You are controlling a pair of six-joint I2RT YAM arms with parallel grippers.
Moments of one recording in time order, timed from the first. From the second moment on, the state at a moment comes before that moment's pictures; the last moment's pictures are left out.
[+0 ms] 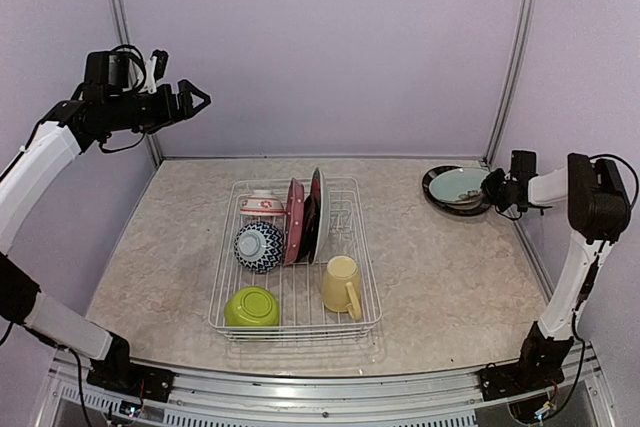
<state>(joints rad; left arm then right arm) -0.23 1.37 1.53 -0.54 0.28 -0.30 -0.16 1.94 1.11 0.22 -0.19 0.87</state>
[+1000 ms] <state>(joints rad) -0.24 1.37 1.53 -0.54 0.28 -0.31 -0.15 1.76 1.06 0.01 -0.11 0.60</state>
